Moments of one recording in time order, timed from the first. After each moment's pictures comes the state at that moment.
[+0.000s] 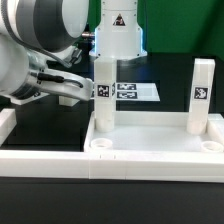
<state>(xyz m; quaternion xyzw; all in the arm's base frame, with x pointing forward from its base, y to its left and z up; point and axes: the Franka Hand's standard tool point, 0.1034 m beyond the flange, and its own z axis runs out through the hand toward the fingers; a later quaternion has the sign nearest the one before) 0.423 -0.148 0.031 -0.84 0.19 0.49 0.10</state>
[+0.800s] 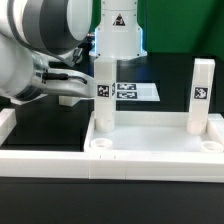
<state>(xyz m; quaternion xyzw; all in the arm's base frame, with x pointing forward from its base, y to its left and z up) 0.413 -0.143 0.021 -0.86 0.15 0.48 0.12</state>
